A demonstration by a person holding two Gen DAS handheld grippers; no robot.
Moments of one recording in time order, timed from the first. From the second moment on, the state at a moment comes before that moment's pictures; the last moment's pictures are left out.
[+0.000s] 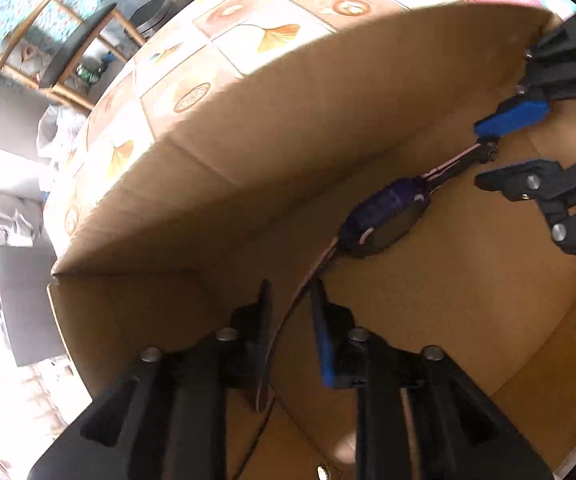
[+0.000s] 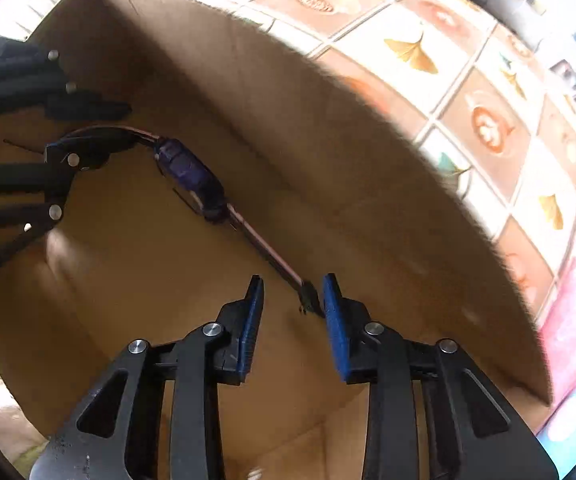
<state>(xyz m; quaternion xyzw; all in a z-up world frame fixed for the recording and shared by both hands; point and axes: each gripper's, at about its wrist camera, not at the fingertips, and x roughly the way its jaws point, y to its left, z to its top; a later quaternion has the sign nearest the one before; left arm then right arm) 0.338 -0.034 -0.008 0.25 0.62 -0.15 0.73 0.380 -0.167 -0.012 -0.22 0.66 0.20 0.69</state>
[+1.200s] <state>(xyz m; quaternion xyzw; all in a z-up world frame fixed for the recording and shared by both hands) 0.086 0.113 0.015 -0.08 0.43 -0.10 0.90 0.115 -0.178 0.061 0.02 0.47 0.25 0.85</state>
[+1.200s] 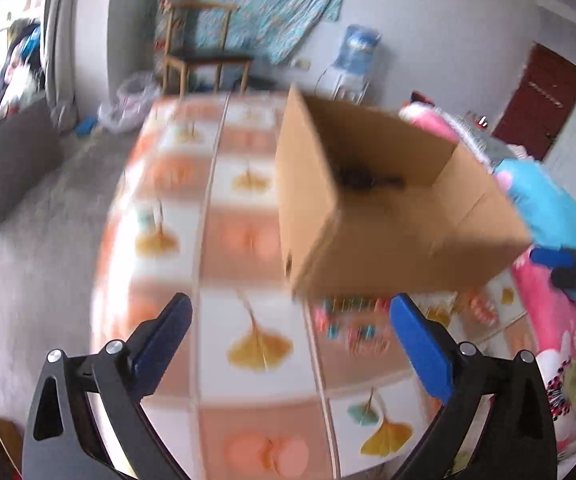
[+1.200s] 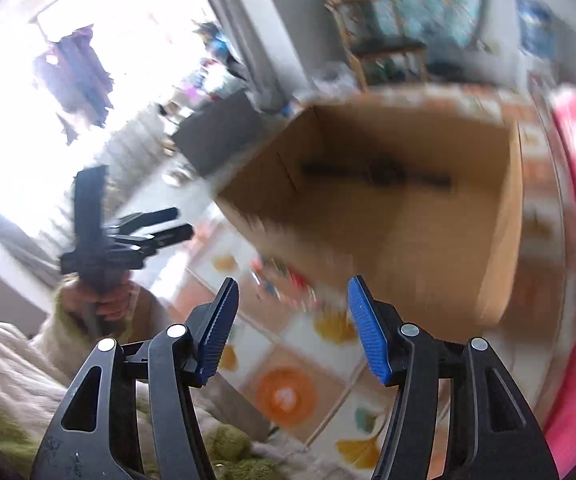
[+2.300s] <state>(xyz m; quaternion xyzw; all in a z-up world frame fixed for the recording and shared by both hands) 0.056 0.082 -0.035 -0.01 0.39 -0.10 0.91 0.165 -0.095 -0.037 -0.03 0.49 0.13 0.86</state>
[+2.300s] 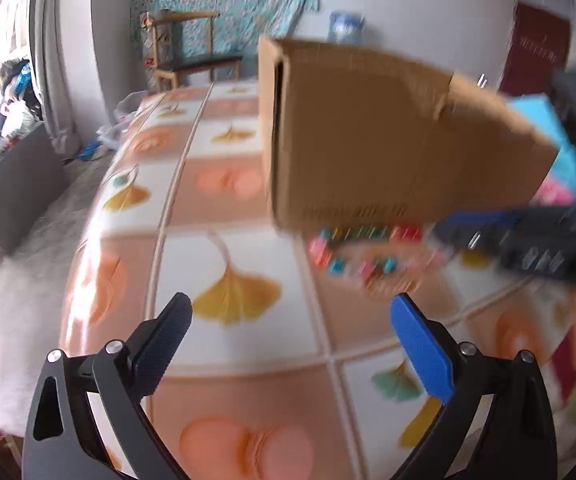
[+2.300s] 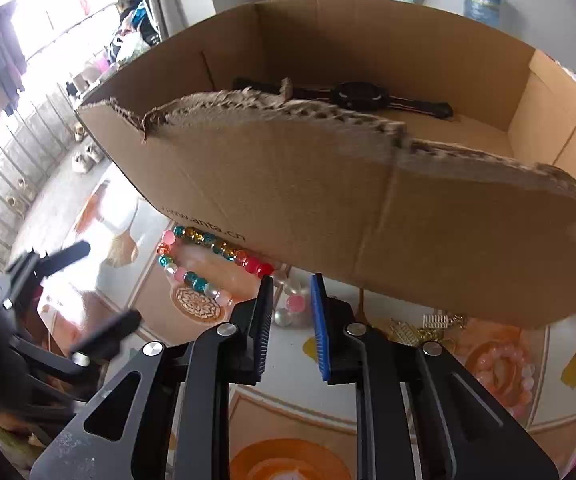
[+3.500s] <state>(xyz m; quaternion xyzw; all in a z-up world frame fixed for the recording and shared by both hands) 0.054 0.058 -0.039 0.01 0.46 -0.08 0.88 0.140 -0.090 -0.056 -0.01 0.49 0.22 0.84</state>
